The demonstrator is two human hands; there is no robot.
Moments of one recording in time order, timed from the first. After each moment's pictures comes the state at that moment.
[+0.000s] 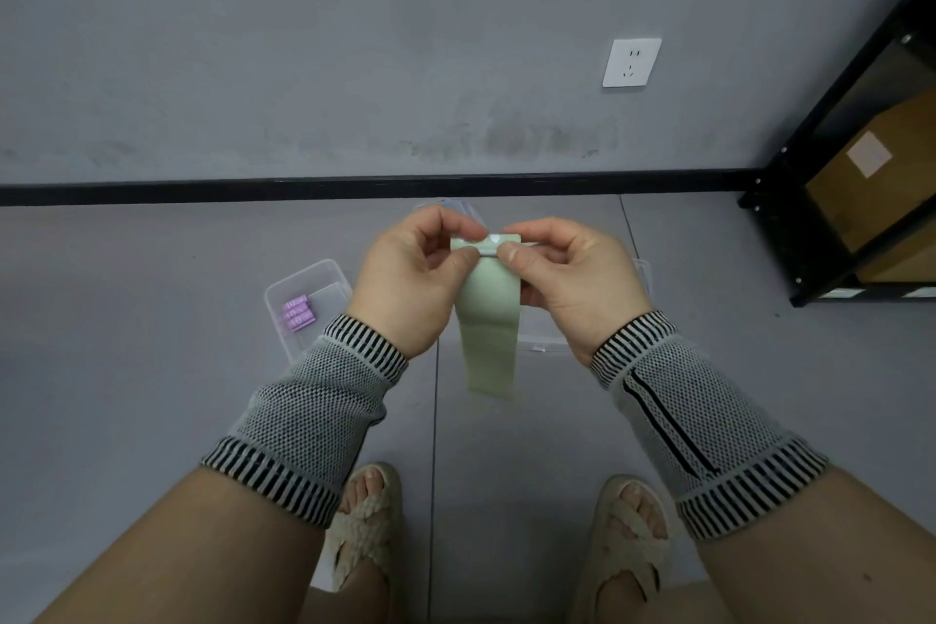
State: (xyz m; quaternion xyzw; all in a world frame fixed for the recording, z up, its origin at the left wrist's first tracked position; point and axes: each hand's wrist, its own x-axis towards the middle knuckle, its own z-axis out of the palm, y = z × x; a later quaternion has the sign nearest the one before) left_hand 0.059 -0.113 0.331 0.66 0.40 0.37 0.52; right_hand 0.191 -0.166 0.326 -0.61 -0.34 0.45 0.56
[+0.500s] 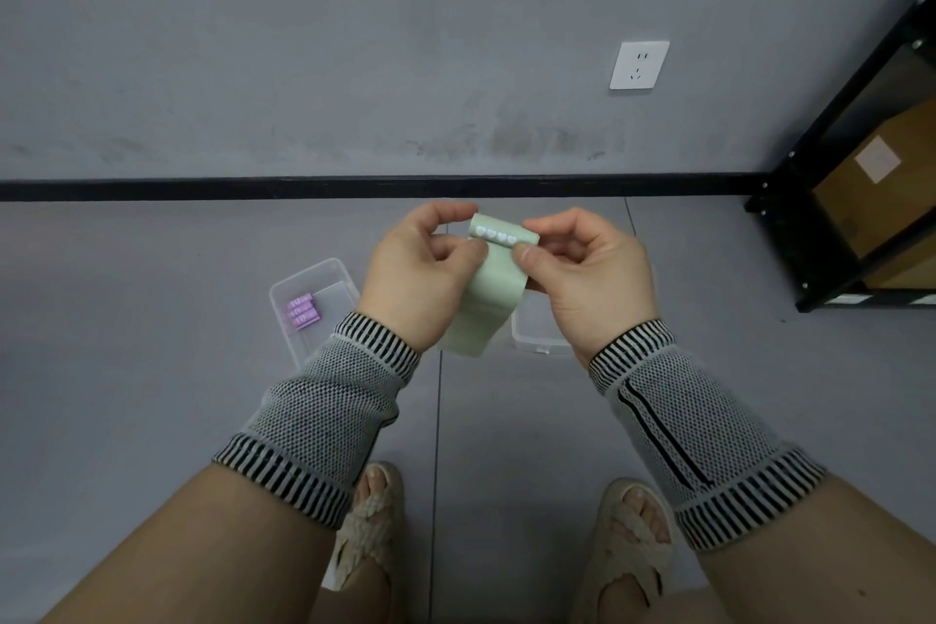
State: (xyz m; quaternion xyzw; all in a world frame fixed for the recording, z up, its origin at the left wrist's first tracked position) left_hand 0.060 -0.113 0.335 0.62 0.46 0.36 0.53; right_hand 0.186 -0.166 0.326 -0.61 -0.34 0.36 0.62
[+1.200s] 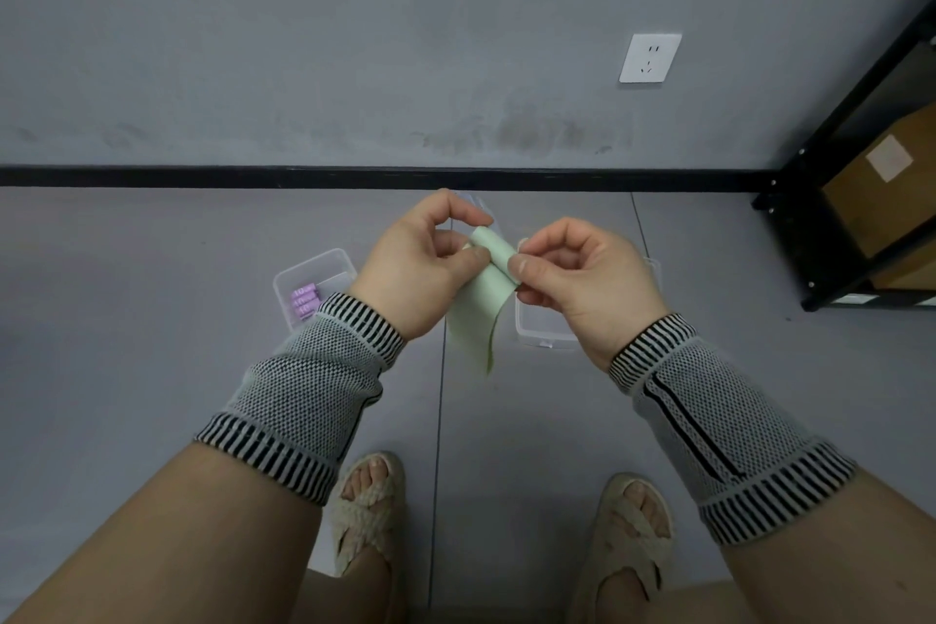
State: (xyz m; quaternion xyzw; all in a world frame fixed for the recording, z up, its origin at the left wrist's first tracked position) left_hand 0.048 -0.107 0.336 0.66 0.43 0.29 0.54; right_hand 0.190 -0.170 0.322 -0.58 -0.36 0.46 0.56
